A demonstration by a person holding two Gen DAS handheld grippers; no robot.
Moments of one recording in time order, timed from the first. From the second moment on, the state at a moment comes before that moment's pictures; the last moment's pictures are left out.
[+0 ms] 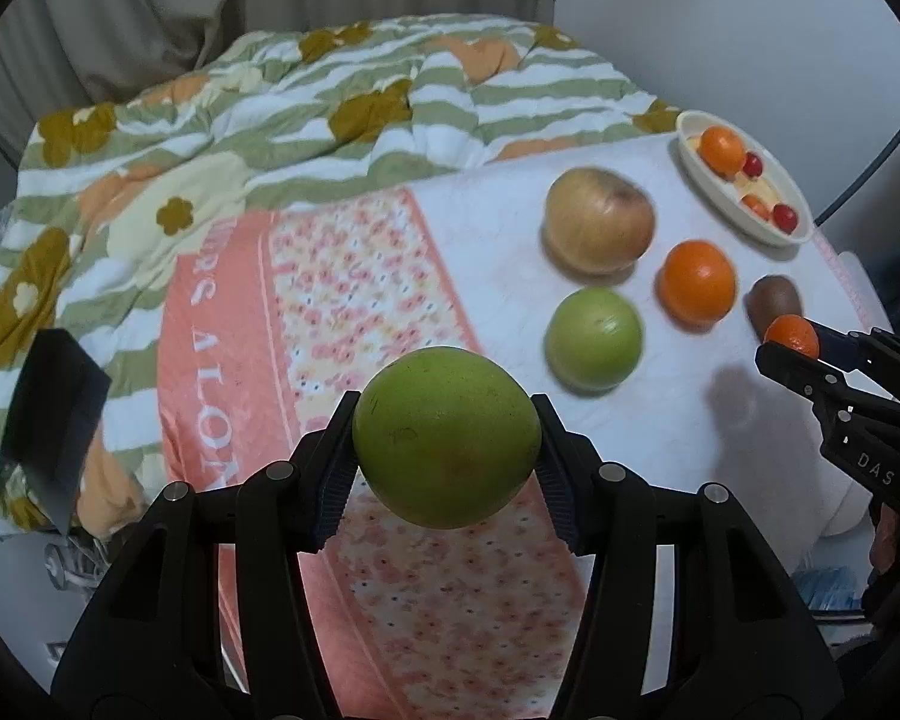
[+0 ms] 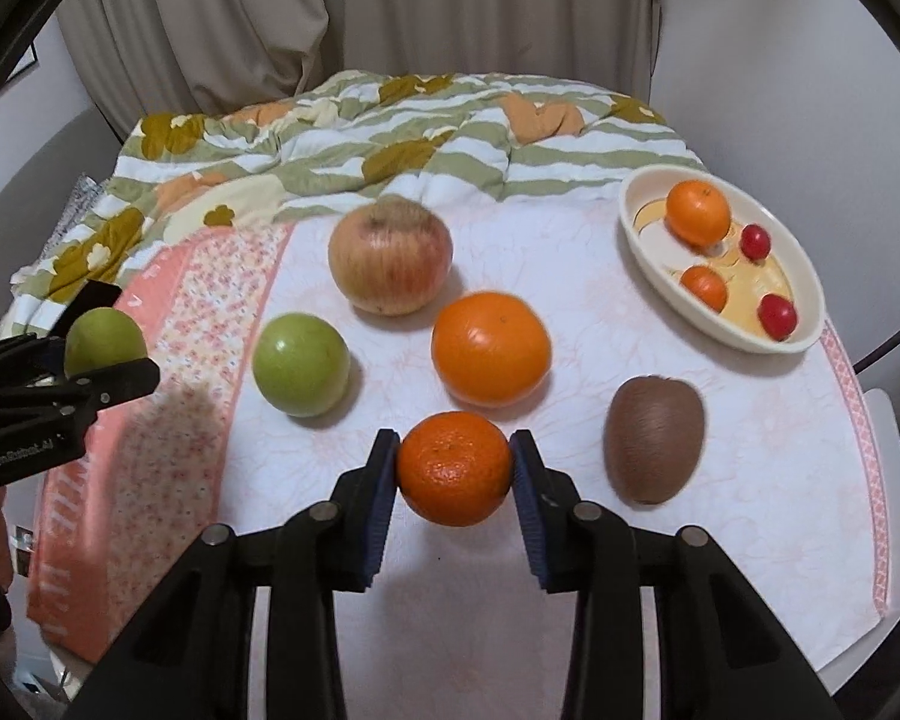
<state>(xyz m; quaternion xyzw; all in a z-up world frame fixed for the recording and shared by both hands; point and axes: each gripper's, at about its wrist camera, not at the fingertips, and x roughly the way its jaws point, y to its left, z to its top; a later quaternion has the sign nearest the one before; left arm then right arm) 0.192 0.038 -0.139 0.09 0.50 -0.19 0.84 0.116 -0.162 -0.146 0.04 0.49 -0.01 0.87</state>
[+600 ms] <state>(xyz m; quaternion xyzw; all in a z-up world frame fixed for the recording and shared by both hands) 0.174 -0.081 -0.066 0.05 0.45 -0.17 0.87 0.104 -0.278 -0.083 0.03 0.46 0.03 0.89</state>
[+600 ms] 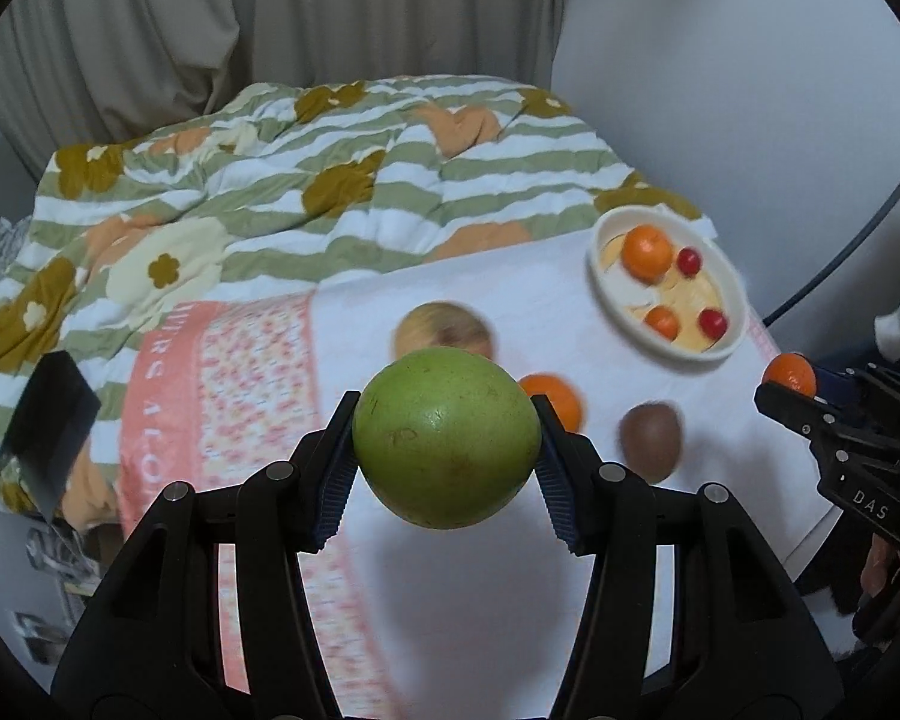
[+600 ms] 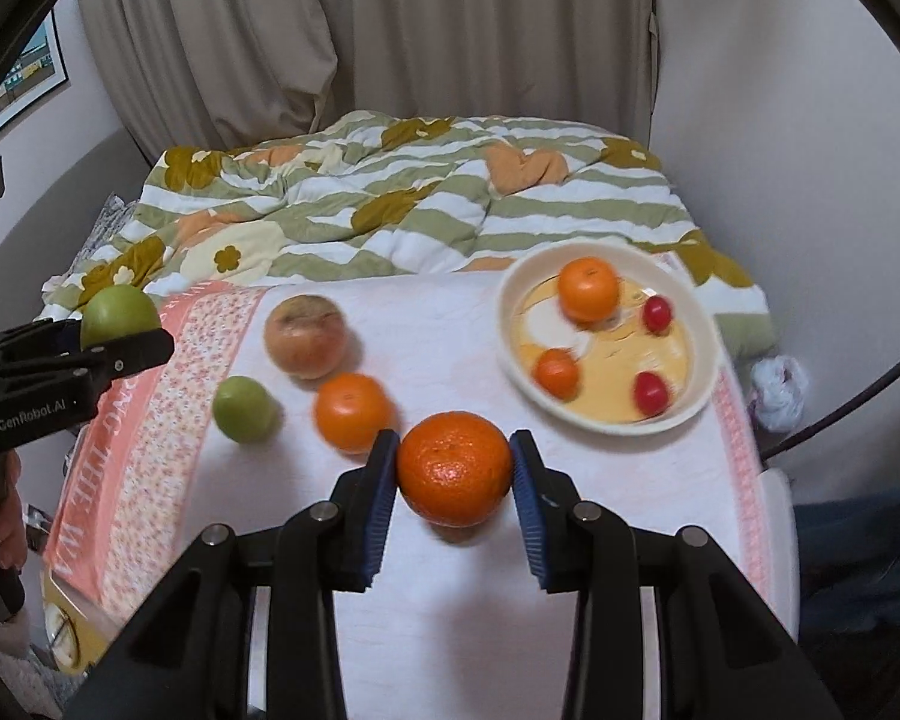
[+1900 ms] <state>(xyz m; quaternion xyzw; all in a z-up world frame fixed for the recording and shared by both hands) 0.277 -0.300 -0.151 0.12 0.51 -0.23 0.82 0.182 -0.451 -0.131 0.06 0.48 0.00 0.87</state>
